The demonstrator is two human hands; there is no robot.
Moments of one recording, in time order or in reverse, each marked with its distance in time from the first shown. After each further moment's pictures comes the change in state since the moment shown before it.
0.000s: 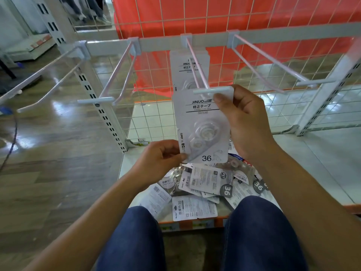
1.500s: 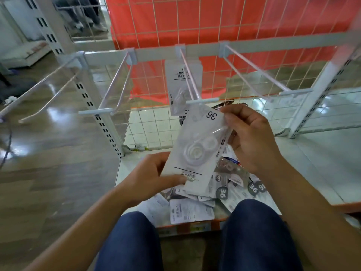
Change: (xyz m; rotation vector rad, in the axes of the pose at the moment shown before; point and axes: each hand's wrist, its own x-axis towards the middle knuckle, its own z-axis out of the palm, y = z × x) left_hand -0.028 0.019 -0.007 -0.062 -0.161 0.015; right_hand -0.016 0.000 -0.024 0.278 0.028 0.241
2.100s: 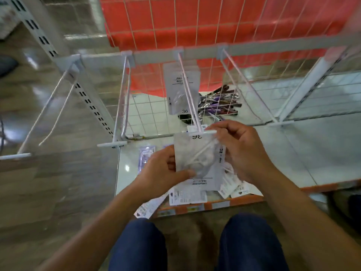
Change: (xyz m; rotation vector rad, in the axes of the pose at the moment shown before) left_hand 0.005 0.049 -0.003 -0.033 0.058 -0.094; right_hand -0.013 -0.050 0.025 -0.257 -0.029 0.160
